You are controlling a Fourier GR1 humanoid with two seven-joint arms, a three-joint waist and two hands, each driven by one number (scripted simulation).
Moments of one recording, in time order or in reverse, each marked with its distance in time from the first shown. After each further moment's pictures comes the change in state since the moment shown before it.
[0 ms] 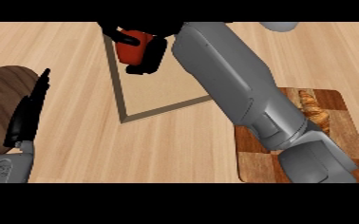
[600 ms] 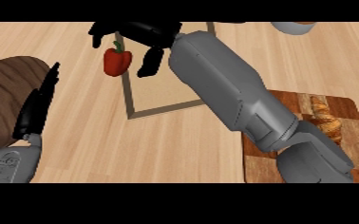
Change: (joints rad) left arm -0.047 -0.015 -0.024 0.007 -0.013 -0.019 0.008; right arm -0.002 0.012 0.205 0.097 -0.210 -0.057 0.173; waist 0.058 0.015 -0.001
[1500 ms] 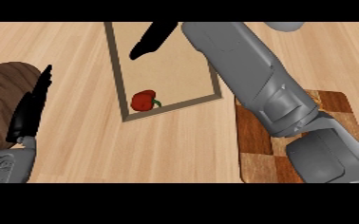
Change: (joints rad) left arm 0.014 0.009 0.034 0.020 0.000 0.006 -0.023; right arm -0.096 -0.053 -0.220 0.113 -0.376 0.173 -0.232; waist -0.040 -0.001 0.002
